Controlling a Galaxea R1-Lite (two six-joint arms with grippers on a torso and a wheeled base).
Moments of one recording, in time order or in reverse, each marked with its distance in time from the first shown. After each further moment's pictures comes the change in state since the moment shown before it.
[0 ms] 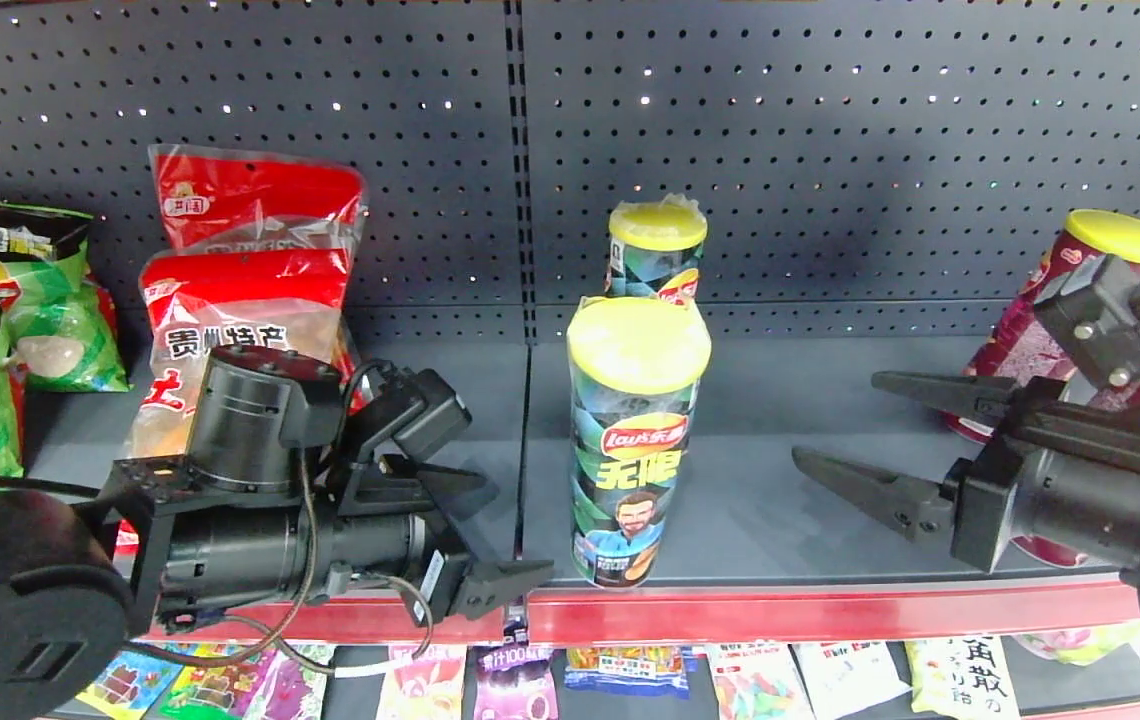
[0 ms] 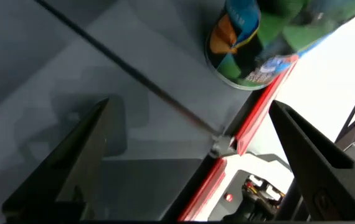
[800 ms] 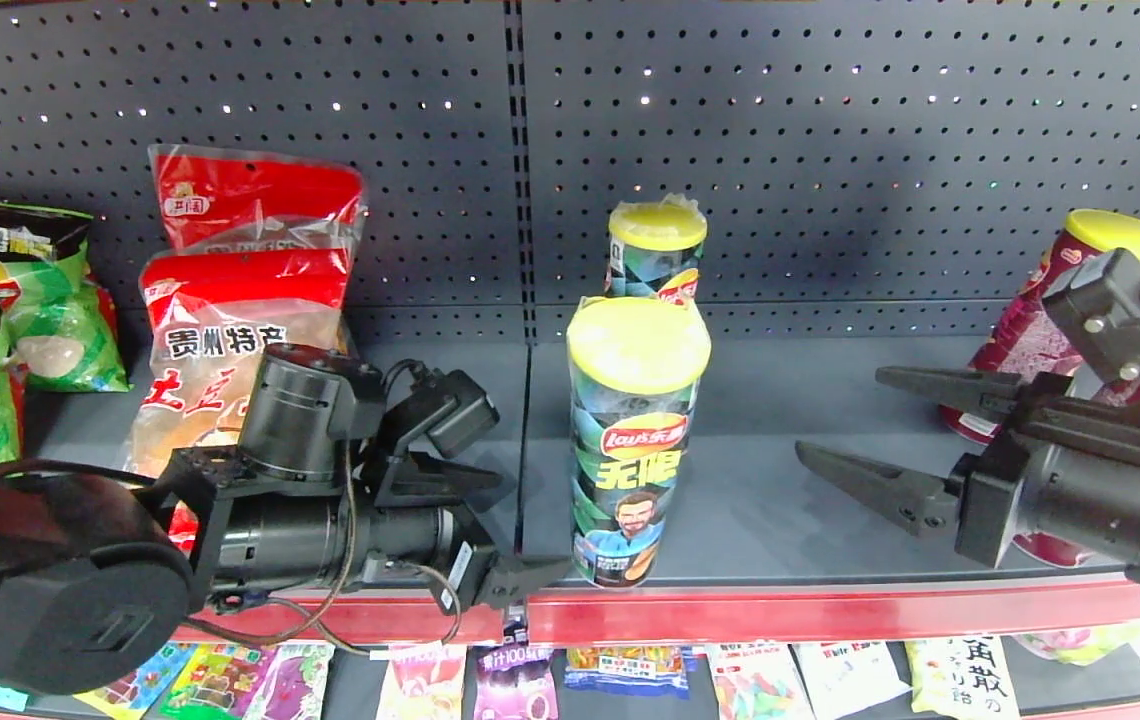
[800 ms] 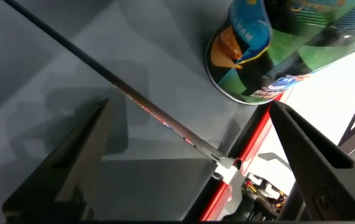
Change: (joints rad) left arm -0.013 0.066 -0.047 0.000 0.006 0.000; right arm -0.003 -0.005 -0.004 0.000 0.000 0.000
